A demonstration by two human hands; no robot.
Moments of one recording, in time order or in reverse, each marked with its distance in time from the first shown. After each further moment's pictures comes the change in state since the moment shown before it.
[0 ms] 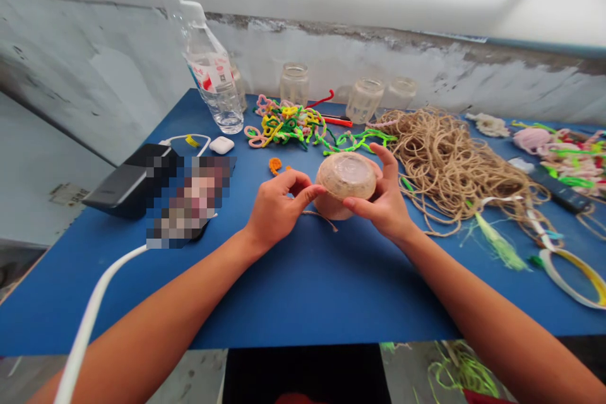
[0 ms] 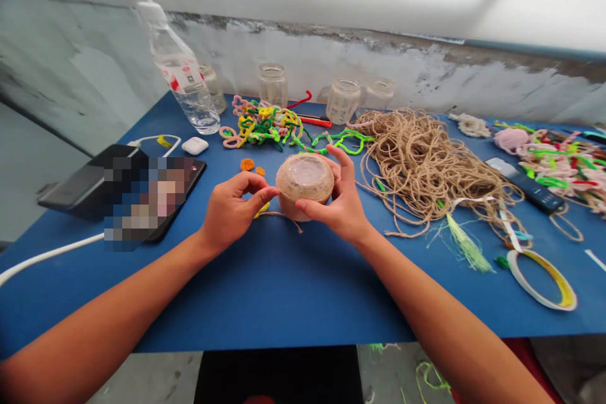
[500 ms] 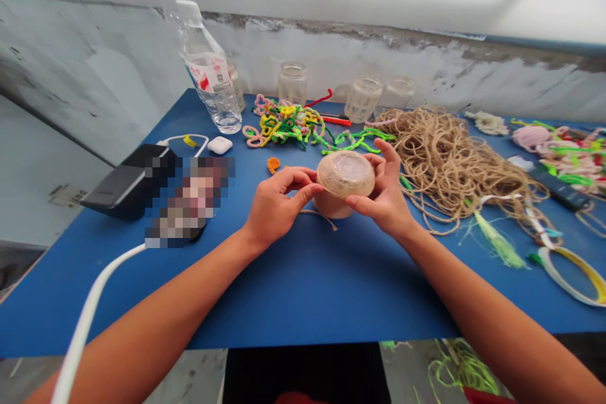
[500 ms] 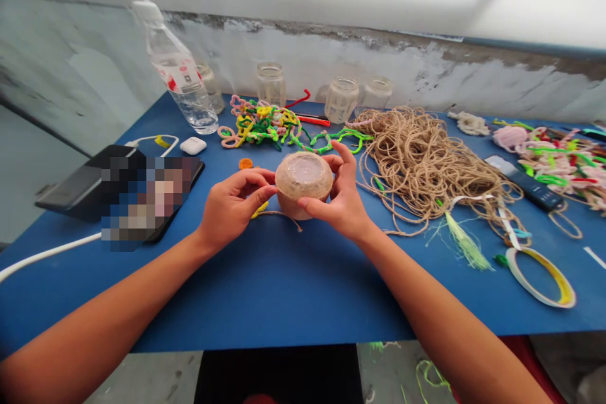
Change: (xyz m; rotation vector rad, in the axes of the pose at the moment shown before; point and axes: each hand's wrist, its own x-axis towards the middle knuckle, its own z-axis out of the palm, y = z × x) left_hand -0.001 -0.001 0.003 -0.229 -0.064 -0.115; right_hand 0.004 -0.001 -0.005 -0.071 0.028 -0.097
